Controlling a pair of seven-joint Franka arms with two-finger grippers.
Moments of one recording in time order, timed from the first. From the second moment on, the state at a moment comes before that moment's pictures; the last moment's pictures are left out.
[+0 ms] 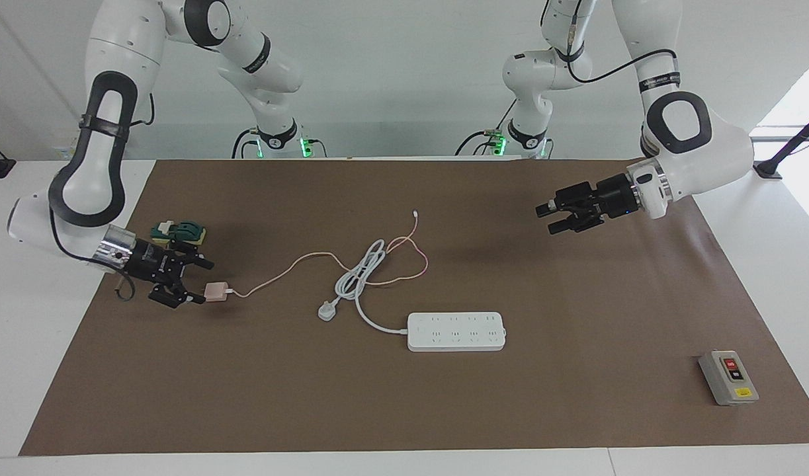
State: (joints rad) left arm -0.01 0.08 0.01 -1.95 -1.13 1.73 0.30; right arm -0.34 0.45 -0.02 -1.77 0.78 1.81 0.74
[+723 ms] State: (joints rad) left arm -0.14 0.22 0.00 -1.98 -1.53 1.69 0.59; right arm -0.37 0.52 -0.02 -1.81 0.84 1.89 0.59
